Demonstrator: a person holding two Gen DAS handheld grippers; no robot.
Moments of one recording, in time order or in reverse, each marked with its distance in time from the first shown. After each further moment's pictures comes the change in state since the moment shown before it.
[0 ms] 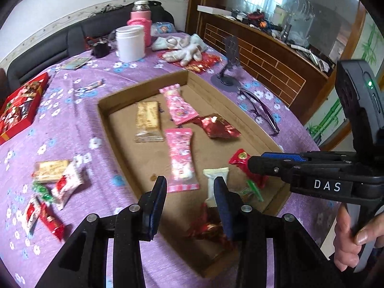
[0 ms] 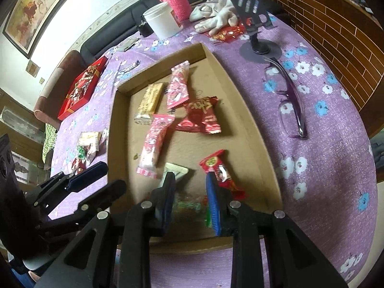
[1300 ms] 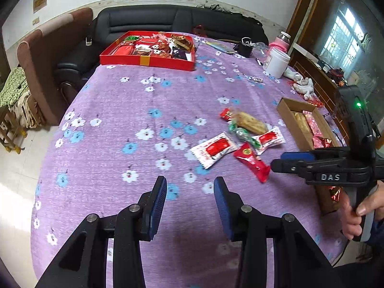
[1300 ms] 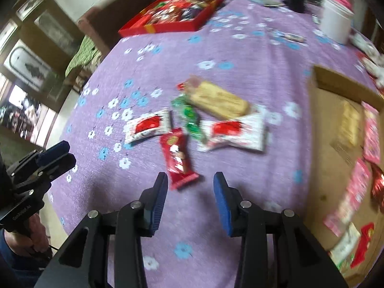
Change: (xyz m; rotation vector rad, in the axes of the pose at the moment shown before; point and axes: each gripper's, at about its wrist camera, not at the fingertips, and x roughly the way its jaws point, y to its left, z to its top) left arm -0.121 0.256 -0.134 -0.401 -0.061 0.222; right arm 0.127 0.257 -0.018 -0.505 0.233 0.087
